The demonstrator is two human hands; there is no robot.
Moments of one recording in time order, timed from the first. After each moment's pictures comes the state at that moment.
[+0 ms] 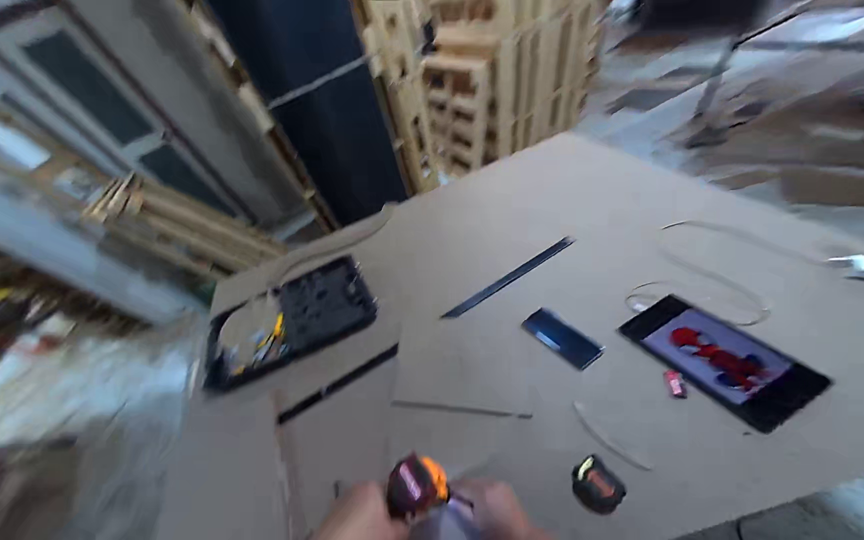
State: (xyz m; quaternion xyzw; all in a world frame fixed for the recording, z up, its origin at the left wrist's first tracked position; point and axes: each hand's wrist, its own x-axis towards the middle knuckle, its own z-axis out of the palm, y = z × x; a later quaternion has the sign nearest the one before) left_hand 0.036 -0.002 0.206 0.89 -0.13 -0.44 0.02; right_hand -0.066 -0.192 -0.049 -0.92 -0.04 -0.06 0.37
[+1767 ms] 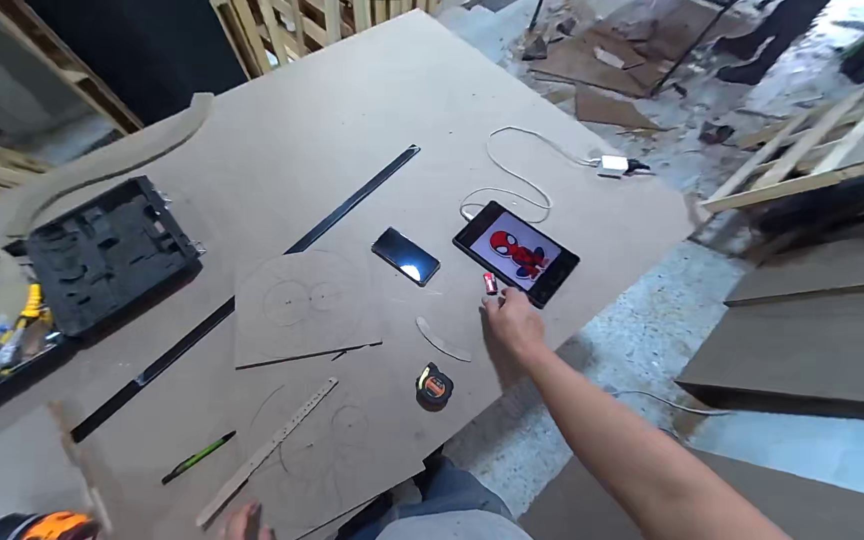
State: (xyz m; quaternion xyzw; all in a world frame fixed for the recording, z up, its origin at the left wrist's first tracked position) left_hand -0.060 0.056 0.032 0.96 -0.12 -0.19 0.16; right_hand -0.105 -0.518 -0.002 -0.83 0.50 0.02 0.23
